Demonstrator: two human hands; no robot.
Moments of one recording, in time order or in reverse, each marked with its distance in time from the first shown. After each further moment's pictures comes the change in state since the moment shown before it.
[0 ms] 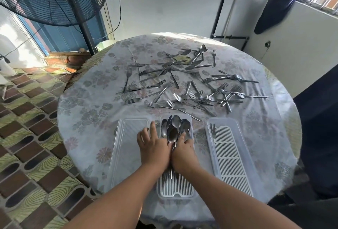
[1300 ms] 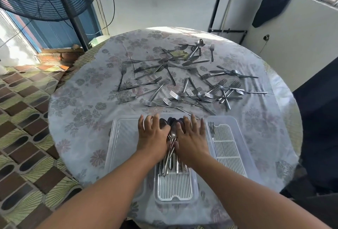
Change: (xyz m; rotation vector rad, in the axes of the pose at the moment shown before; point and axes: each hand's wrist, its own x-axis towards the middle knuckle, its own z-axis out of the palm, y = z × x) left_hand 0.031 -0.005 -0.013 0.218 -0.012 0.288; right_hand 0.041 0.025 -0.024 -0.749 0.220 -0.313
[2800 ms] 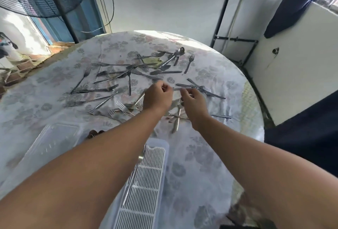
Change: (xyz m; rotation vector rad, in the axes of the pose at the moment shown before) left_hand 0.231 0.236 -0.110 -0.884 0.326 -0.542; right_hand 0.132 0.295 -0.072 1.481 0.250 0.250
